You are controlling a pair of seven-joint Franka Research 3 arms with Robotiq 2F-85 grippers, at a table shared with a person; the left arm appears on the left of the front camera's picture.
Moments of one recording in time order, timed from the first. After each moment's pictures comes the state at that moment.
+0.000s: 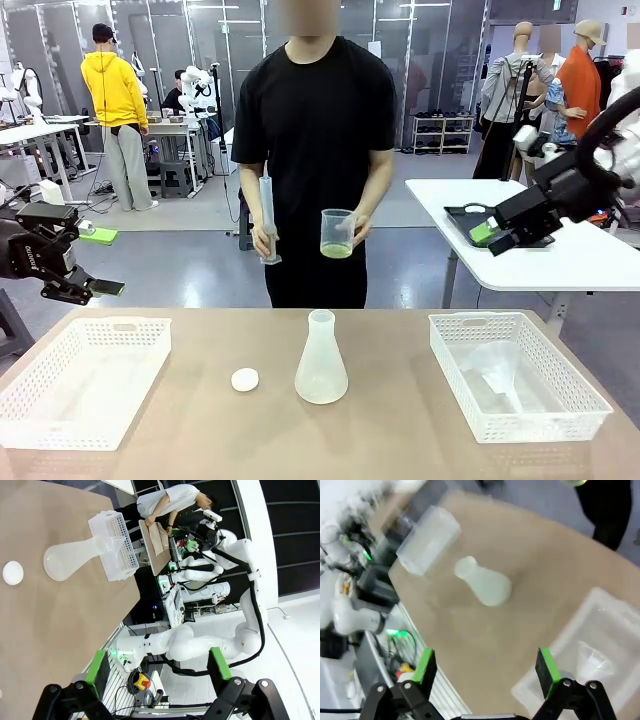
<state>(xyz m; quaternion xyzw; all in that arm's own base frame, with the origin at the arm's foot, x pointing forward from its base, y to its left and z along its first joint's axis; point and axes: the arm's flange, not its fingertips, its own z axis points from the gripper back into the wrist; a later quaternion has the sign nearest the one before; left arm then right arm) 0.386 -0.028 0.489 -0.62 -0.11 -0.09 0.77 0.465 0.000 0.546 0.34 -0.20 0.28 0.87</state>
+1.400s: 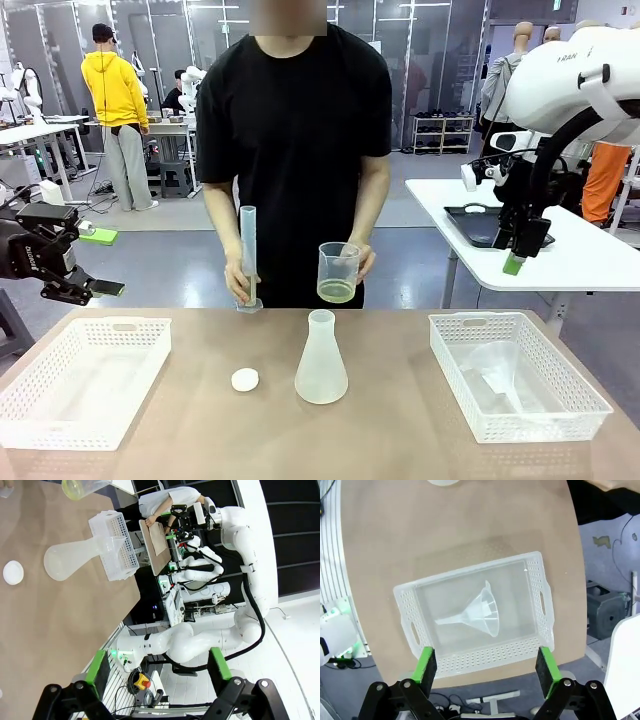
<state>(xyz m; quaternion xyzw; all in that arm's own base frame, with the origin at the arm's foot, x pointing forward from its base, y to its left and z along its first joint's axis) 0.386 -0.028 0.488 -0.62 -0.11 -0.09 0.77 0.528 0.025 0.546 0.04 -0.08 0.63 0.77</state>
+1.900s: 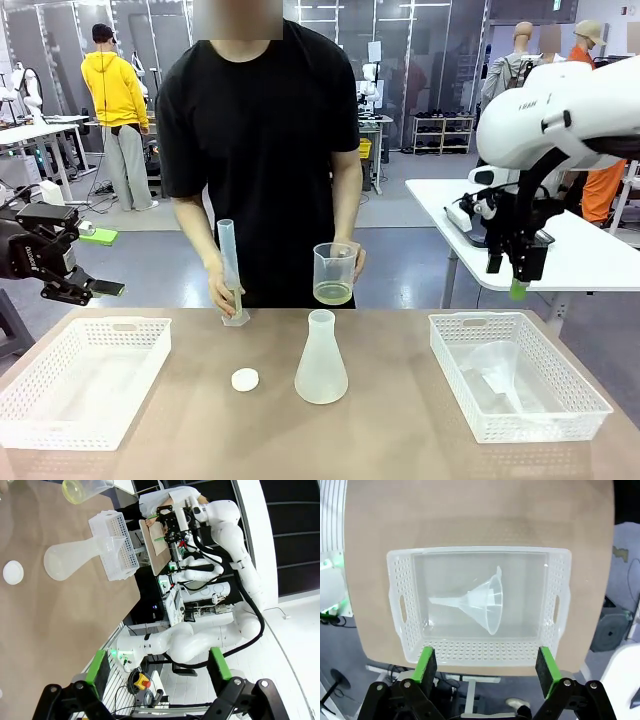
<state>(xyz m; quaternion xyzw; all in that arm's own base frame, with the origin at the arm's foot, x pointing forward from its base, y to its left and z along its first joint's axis) 0.386 -0.028 0.488 -0.62 -0.11 -0.09 0.77 0.547 0.035 0.490 0.03 0.00 0.72 0.70</state>
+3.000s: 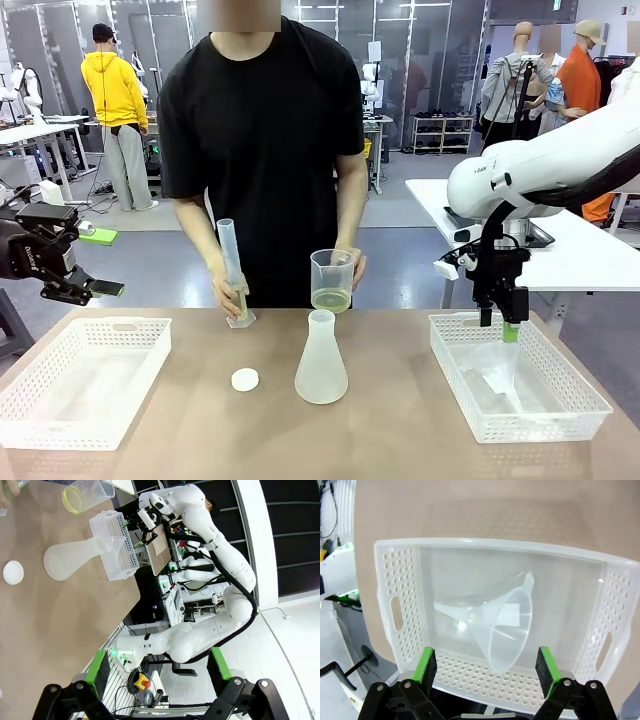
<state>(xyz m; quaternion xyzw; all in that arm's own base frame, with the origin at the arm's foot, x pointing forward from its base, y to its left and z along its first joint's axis) 0.386 -0.027 0.488 -0.62 -0.11 -0.09 0.77 0.594 0.030 0.383 0.11 0.12 0.72 0.68</state>
